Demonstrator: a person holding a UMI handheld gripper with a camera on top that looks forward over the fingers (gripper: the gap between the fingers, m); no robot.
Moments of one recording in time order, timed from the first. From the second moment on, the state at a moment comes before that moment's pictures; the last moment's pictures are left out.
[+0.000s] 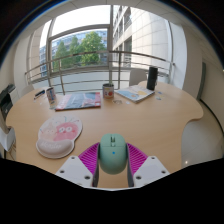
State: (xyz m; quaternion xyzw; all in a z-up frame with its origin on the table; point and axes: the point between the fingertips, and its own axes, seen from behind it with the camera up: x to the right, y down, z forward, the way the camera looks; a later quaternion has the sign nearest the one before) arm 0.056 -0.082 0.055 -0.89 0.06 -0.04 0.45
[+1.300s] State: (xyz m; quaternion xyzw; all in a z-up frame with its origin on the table) arm -0.188 -0.058 0.129 -0.90 0.01 -0.05 0.43
